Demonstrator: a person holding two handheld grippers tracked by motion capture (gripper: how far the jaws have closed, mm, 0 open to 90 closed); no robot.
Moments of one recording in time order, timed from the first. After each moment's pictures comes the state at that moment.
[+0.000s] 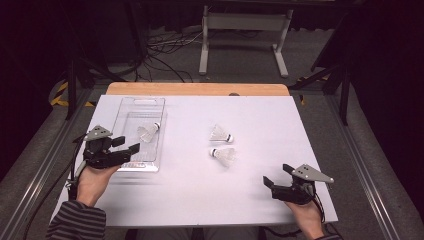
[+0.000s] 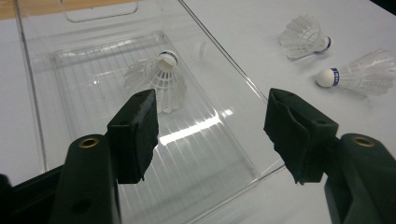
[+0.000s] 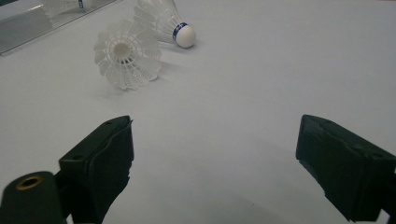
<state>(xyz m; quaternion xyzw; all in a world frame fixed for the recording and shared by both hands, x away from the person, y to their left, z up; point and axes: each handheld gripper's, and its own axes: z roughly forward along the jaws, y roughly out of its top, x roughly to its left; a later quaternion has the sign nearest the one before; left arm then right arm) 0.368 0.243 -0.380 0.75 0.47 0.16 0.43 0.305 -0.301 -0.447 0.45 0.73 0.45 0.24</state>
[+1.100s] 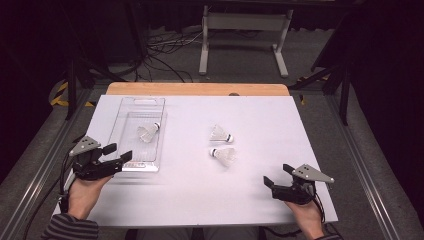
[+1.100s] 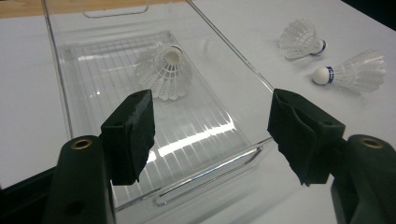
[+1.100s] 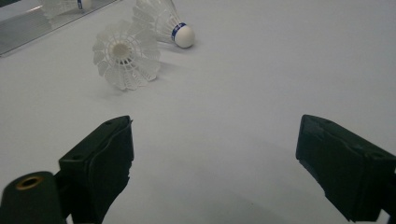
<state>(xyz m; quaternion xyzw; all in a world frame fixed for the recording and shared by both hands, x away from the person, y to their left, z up) 0.341 0.261 -0.390 0.73 0.47 0.18 0.46 0.306 -0.302 -0.447 0.45 0.73 0.45 0.24</state>
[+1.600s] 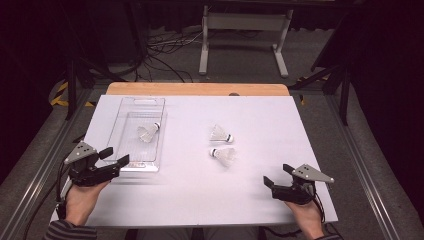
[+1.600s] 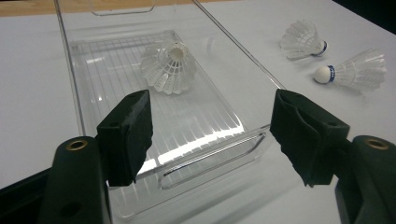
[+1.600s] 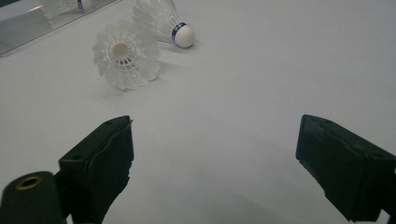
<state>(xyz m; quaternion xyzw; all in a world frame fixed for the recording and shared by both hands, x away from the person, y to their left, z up) 0.329 0.267 -0.400 0.72 0.47 0.19 0.47 0.306 -0.302 -0.447 0.45 0.73 0.45 0.24</state>
